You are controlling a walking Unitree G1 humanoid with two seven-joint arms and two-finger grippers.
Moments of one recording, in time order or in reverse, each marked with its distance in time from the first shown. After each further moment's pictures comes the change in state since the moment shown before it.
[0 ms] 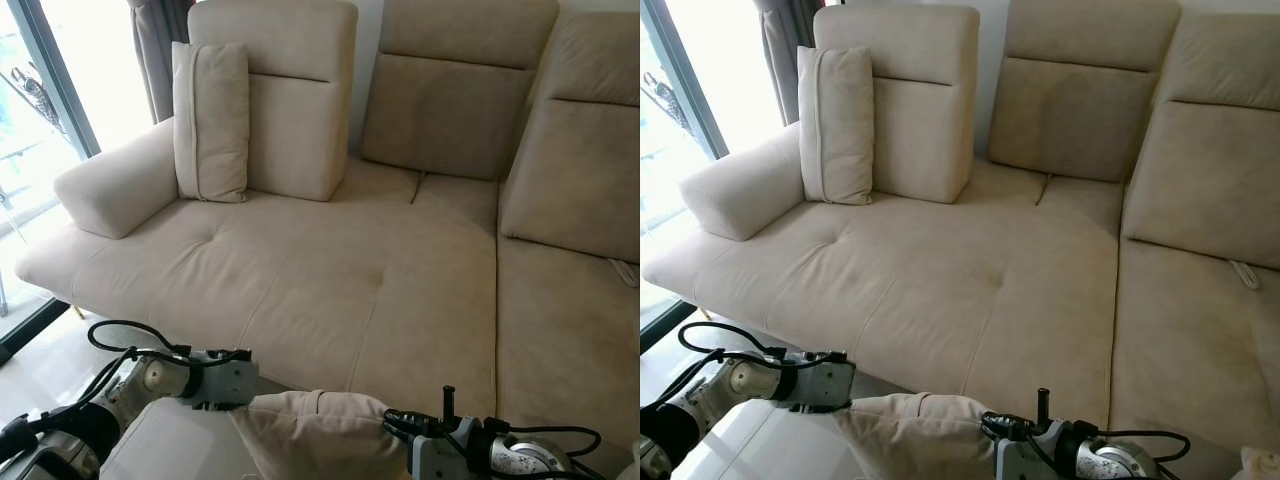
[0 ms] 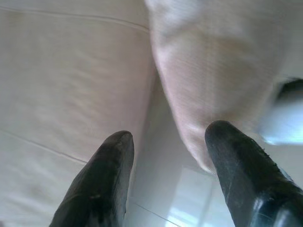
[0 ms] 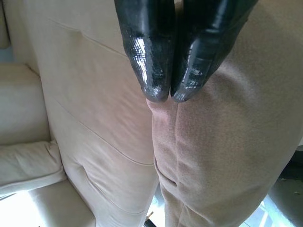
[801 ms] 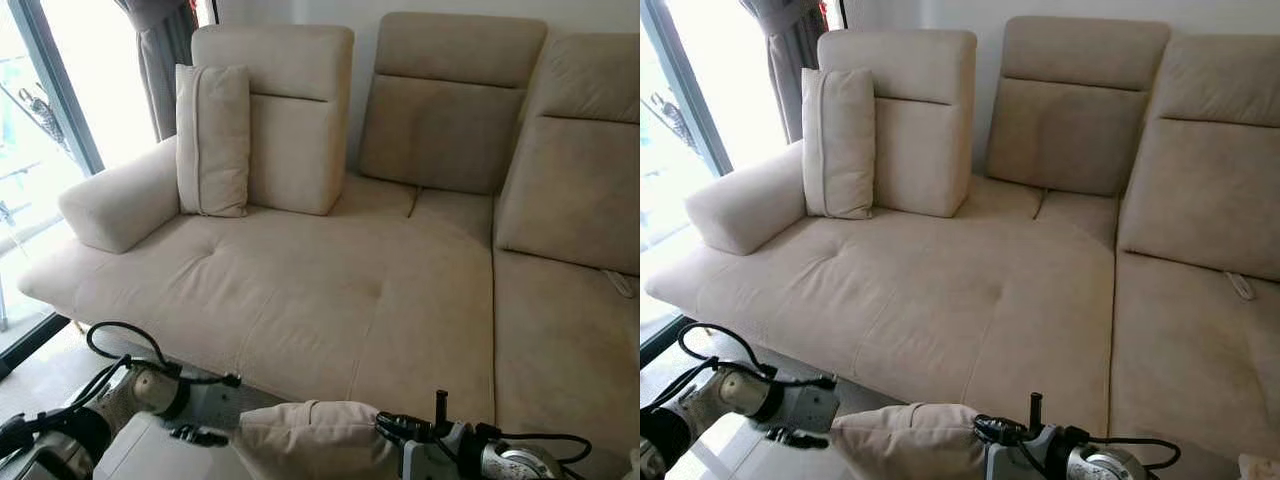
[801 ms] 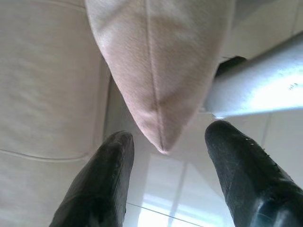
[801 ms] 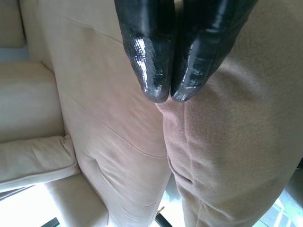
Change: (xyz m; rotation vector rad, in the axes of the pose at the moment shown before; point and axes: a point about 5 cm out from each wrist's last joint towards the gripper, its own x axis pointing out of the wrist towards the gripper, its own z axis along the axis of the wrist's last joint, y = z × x) left arm 0.001 -0.023 -0.013 -0.022 0.037 -0.202; right arm 0.007 0.004 0.008 0.002 -0.012 -0.020
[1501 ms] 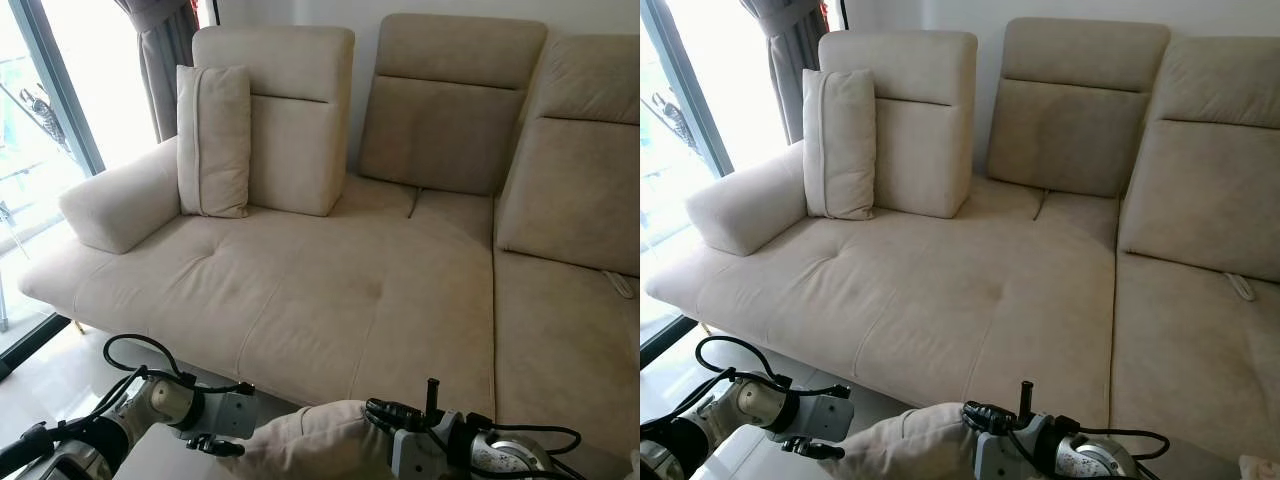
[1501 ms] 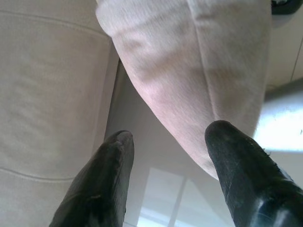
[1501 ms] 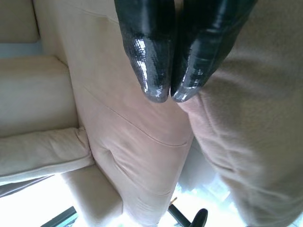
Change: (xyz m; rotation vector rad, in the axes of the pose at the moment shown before) left arm 0.024 -0.002 0.018 -0.048 -0.065 0.037; right arm 0.010 -0.012 0.012 -0.006 -0.033 -0.061
